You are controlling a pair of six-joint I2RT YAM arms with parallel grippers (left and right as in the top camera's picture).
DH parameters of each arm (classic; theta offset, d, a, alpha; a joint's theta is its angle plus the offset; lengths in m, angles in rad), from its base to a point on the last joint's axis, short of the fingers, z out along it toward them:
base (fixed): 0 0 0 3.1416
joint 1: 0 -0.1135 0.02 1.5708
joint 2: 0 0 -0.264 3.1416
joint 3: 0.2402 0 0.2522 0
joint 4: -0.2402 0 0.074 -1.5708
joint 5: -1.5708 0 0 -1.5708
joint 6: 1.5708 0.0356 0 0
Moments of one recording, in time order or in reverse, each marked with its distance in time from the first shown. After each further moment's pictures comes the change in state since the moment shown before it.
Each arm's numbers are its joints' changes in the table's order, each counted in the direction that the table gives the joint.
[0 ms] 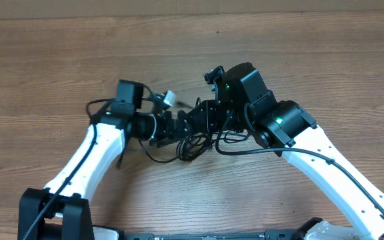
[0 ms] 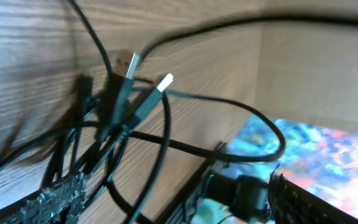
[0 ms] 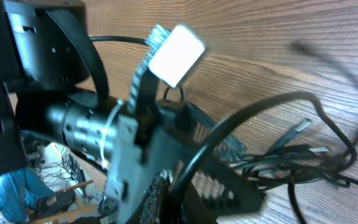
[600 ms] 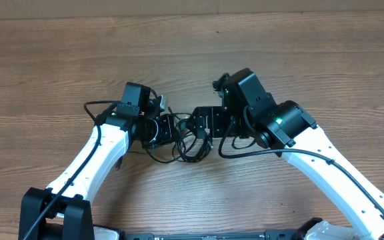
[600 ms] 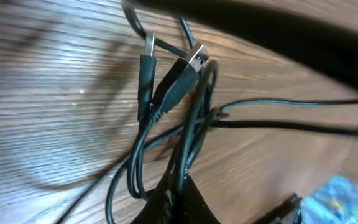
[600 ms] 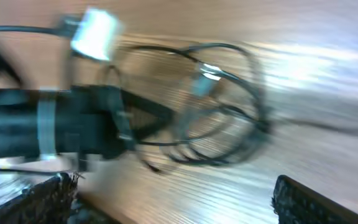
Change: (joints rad) left arm 0.043 -0.001 0.000 -0.058 0.407 -0.111; right arm -0.001 0.000 0.001 -0.195 -0.187 0.006
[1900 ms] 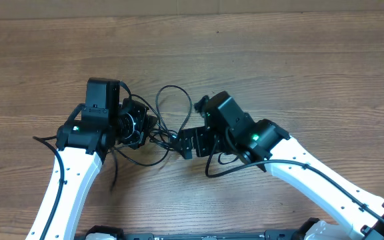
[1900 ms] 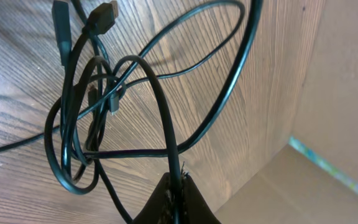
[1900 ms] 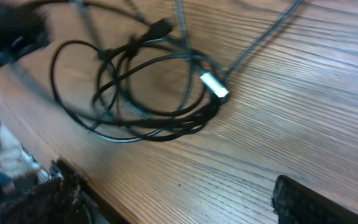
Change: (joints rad) left arm -0.106 -0.273 0.103 -0.163 0.134 -0.870; right arm -0.122 0.023 -0.188 0.253 0.070 -0.023
